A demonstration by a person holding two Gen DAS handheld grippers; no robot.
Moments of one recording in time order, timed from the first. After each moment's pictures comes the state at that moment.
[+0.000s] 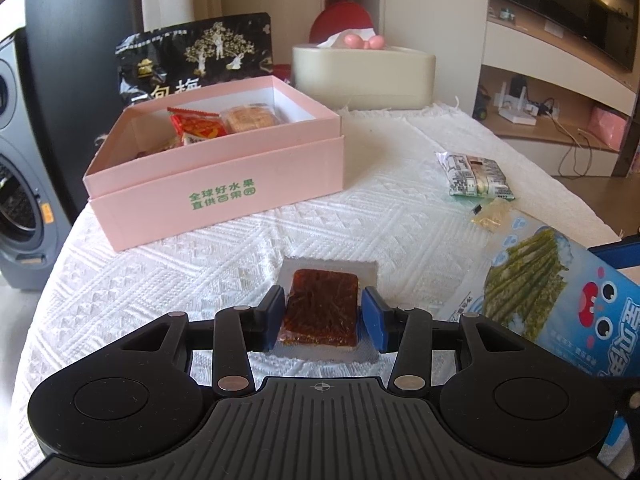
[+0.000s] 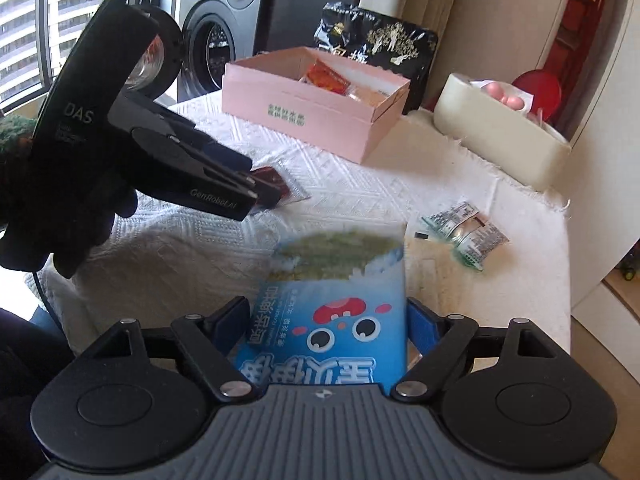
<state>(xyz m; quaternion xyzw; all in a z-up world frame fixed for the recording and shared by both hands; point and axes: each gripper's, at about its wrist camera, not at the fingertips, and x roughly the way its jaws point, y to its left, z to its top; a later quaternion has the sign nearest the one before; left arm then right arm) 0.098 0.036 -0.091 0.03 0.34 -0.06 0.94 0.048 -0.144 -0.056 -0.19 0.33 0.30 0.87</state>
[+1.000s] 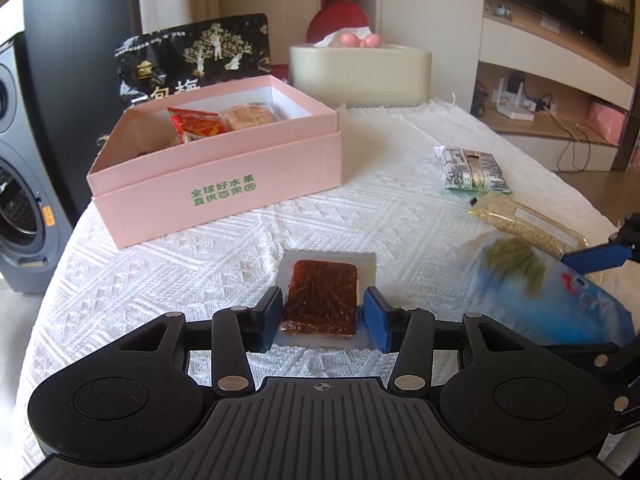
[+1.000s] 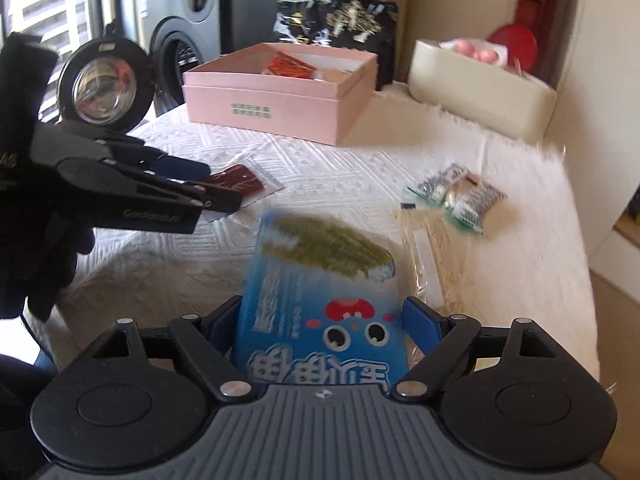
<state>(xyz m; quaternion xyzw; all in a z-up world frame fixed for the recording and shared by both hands) 0.095 0.036 -0.090 0.04 0.35 -0.07 0.94 0.074 -0.155 -0.076 -0.11 0.38 0.28 0.88</state>
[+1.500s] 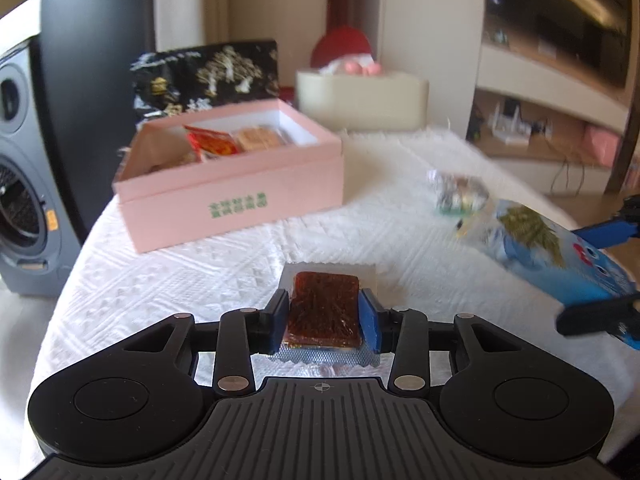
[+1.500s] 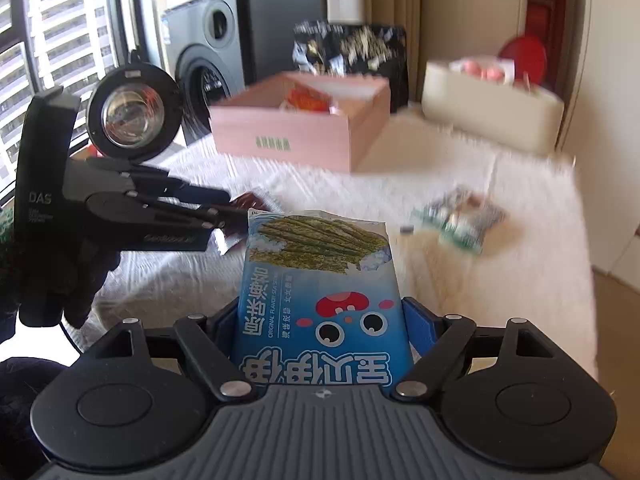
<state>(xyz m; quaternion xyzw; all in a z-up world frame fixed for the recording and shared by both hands) 0.062 0.050 -0.067 0.00 0.30 -0.07 0.95 0.059 -0.179 -0.038 -0.09 0.32 0.33 0.88</state>
